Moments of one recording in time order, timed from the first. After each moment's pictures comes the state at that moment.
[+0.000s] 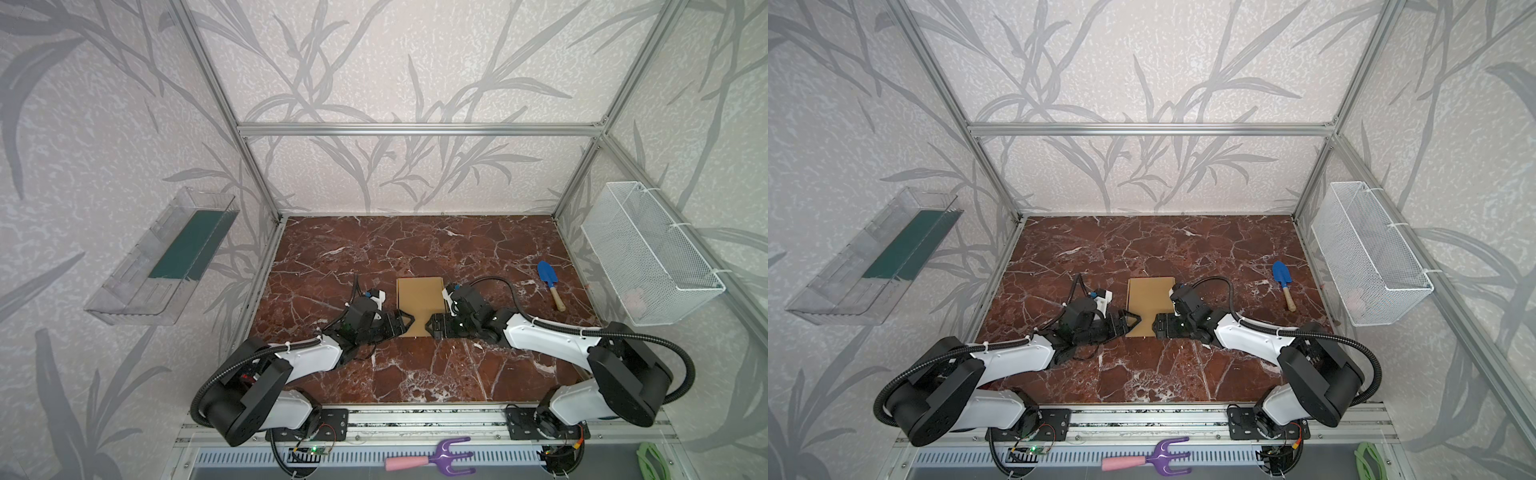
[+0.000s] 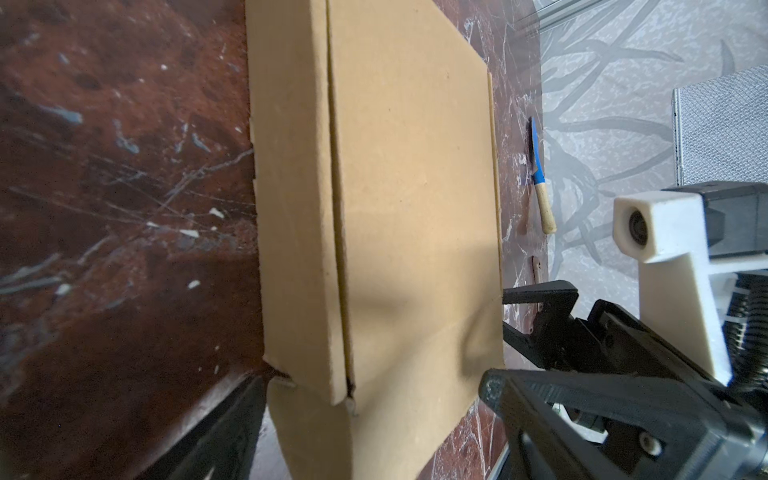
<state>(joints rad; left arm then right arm) -0.61 1.36 0.39 0.36 0.32 -0.96 0.75 1.46 0.71 -0.16 -0.17 0.66</state>
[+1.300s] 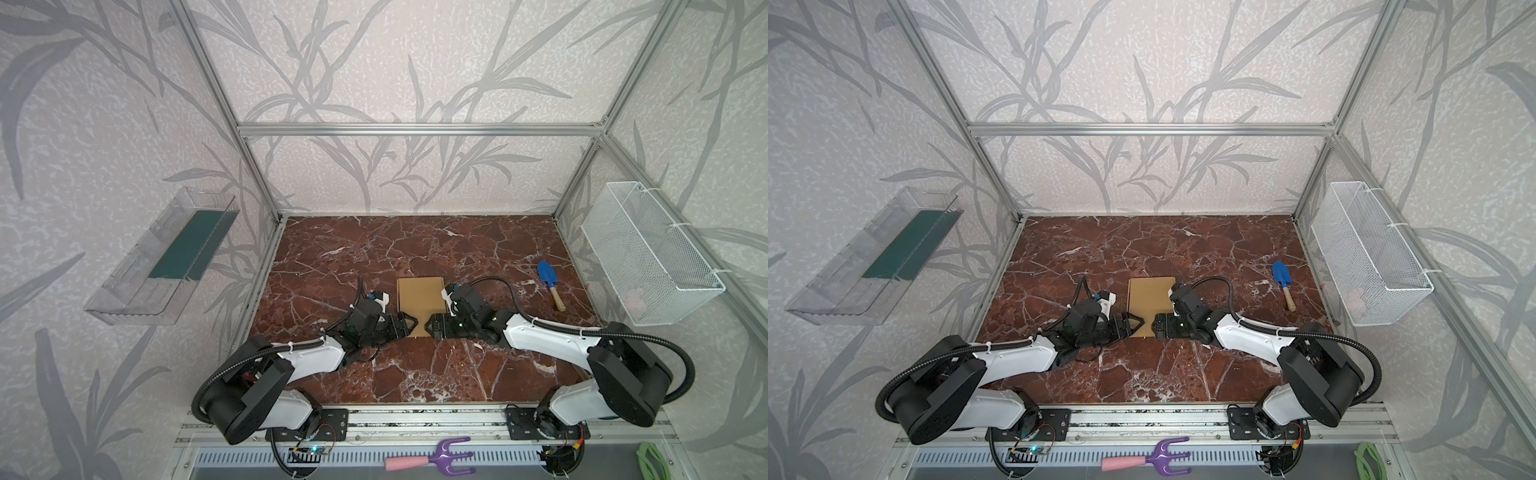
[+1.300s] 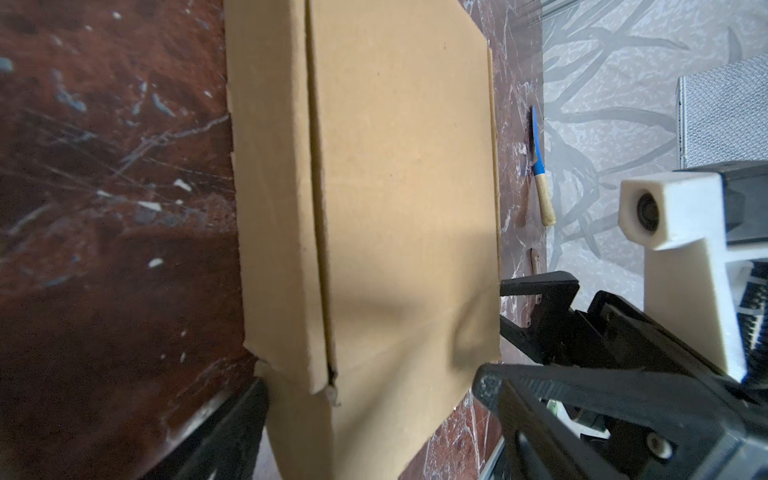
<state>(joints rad) -0.66 1.36 0.39 0.35 0.29 -0.99 0.75 1.46 0.71 -0.16 -0.18 0.66</state>
